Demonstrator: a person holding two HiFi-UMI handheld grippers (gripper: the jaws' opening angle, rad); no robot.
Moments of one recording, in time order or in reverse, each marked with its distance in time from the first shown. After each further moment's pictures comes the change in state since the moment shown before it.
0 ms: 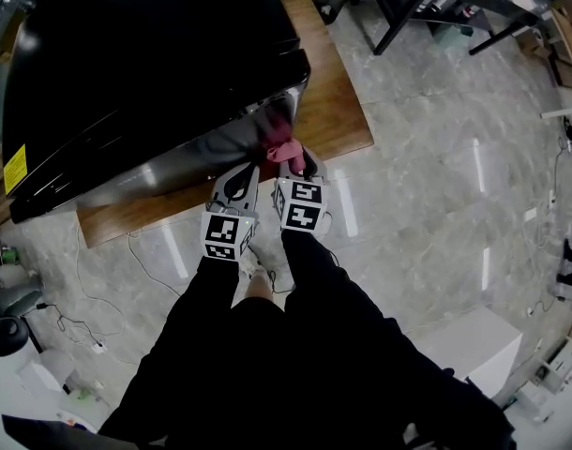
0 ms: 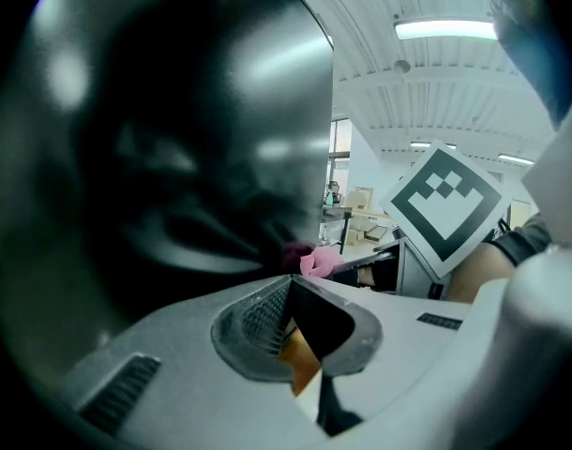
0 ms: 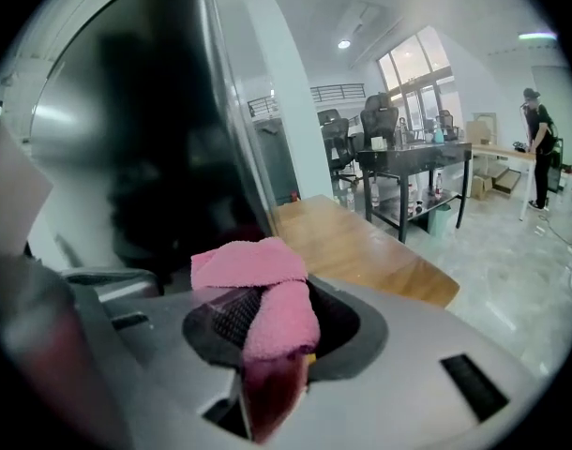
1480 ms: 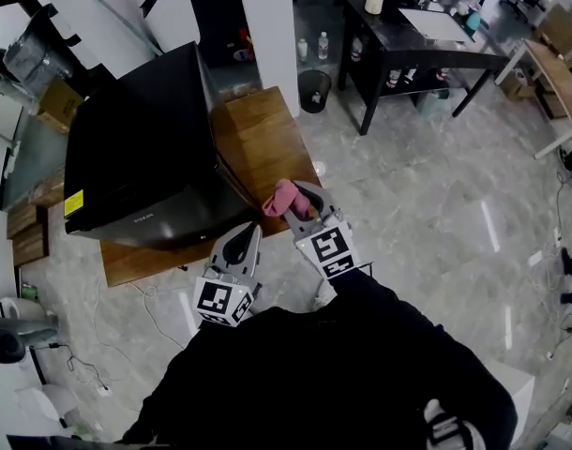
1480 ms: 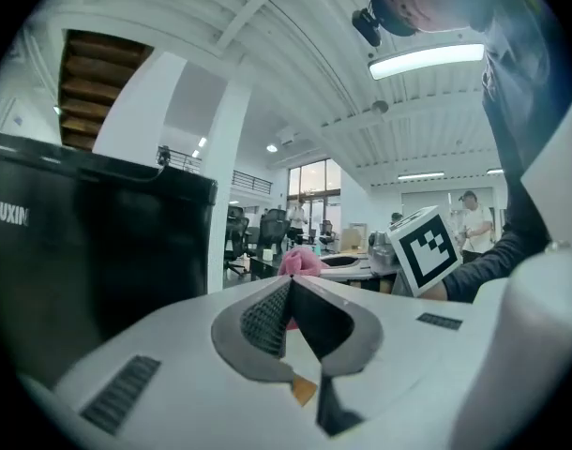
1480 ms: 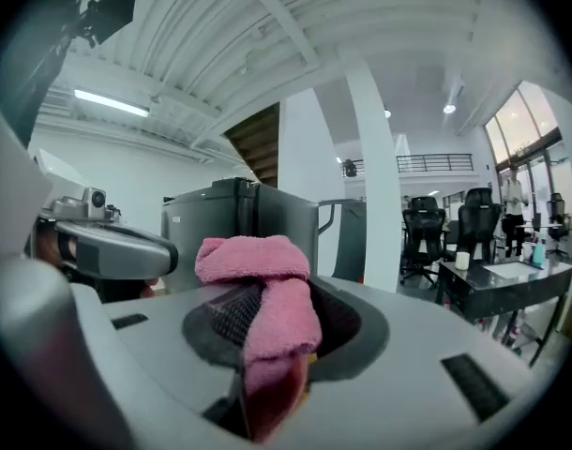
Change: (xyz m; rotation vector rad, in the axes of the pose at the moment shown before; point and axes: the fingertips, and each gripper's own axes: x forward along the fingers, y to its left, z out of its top) left arm -0.040 -0.188 0.248 0.033 -0.247 -0.008; right arm -0.200 -0.064 0.237 -0.479 -0.363 0.497
